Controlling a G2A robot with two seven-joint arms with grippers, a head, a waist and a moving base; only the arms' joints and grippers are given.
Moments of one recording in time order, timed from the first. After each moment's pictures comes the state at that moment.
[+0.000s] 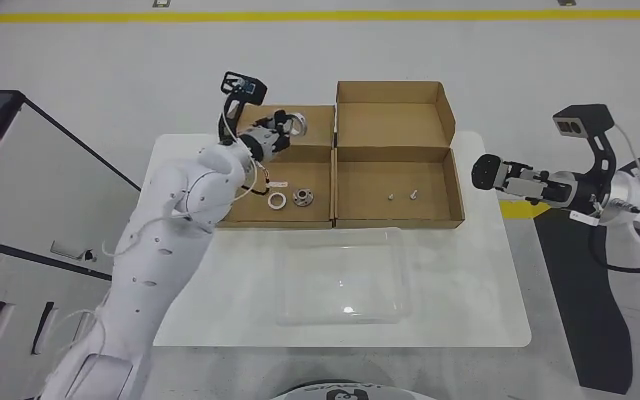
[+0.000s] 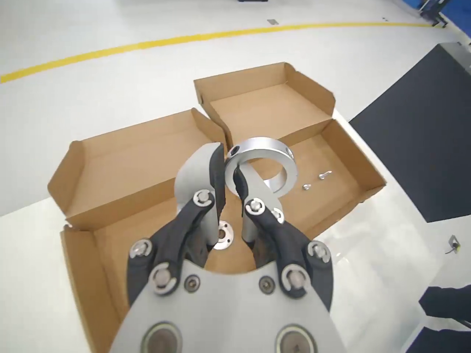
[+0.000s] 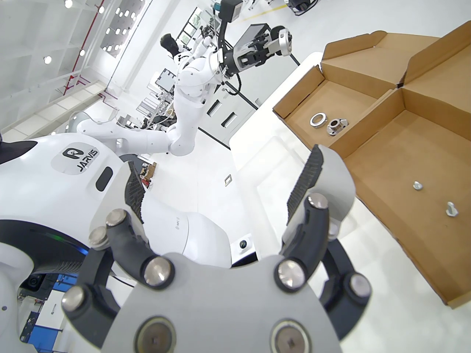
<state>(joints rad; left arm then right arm) 1.03 -1.17 -1.18 -1.79 0.90 0.05 -0.78 -1.30 -0.85 1.73 -1.67 0.59 -0.42 1.40</state>
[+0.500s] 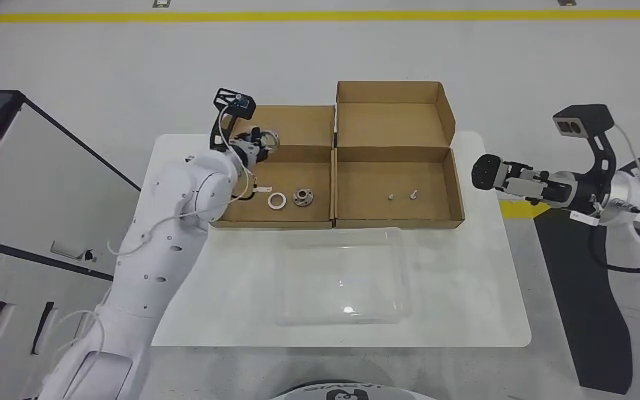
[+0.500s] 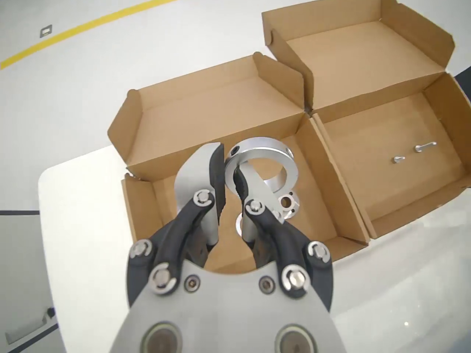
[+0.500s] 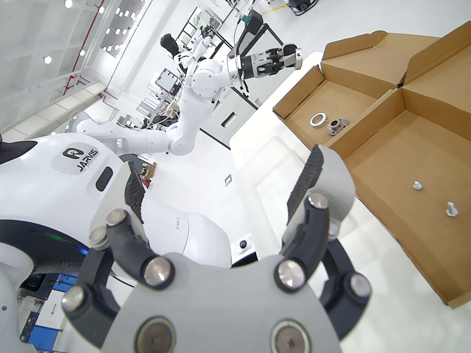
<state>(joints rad) 1.04 -1.16 -1.18 -1.70 1.11 0.09 -0.89 -1.30 -0.85 1.73 -1.67 0.59 -0.42 1.40</state>
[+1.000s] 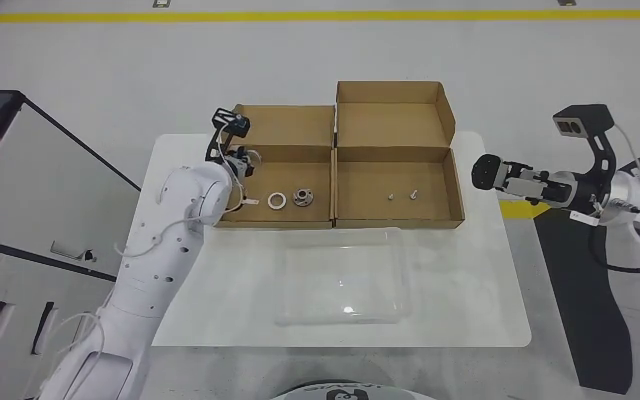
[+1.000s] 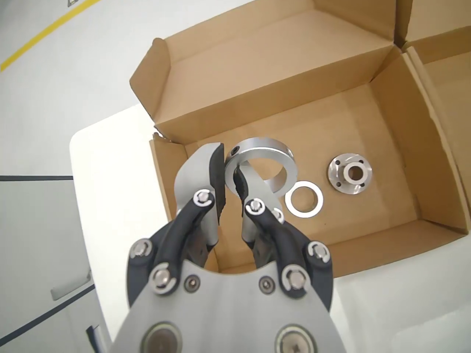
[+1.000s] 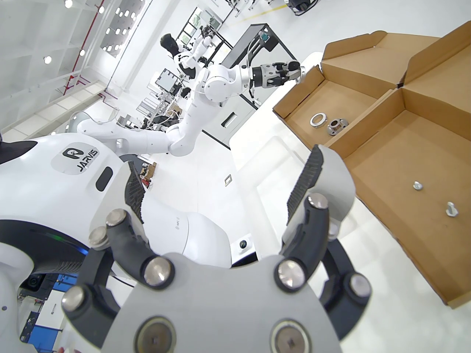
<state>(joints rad) 1.06 -1.15 -1.17 -1.61 1.26 0.03 -0.96 -1.30 -0.85 1.73 -1.67 0.59 -0.42 1.40</state>
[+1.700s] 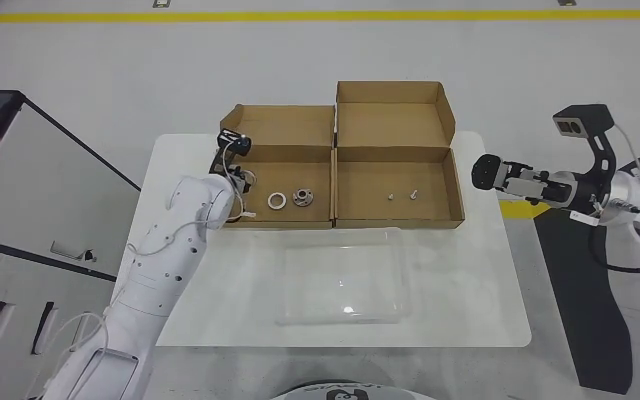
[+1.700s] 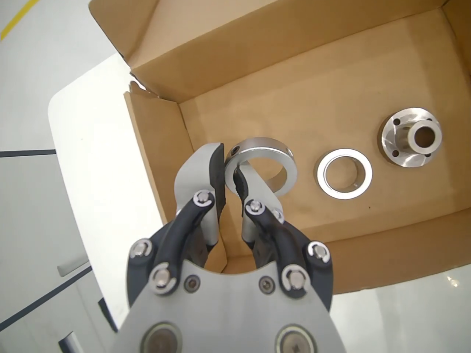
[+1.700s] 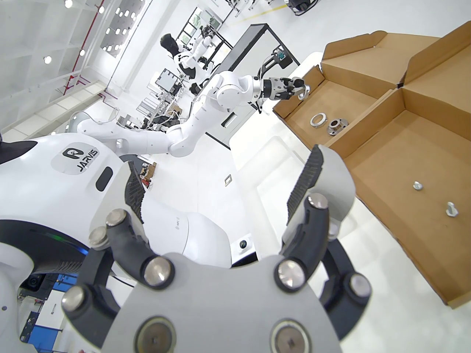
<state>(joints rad) 1.06 -1.17 -1.14 -1.49 1.31 0.01 -0.99 -1.30 -0.85 1.73 -1.67 0.59 -0.42 1.40</state>
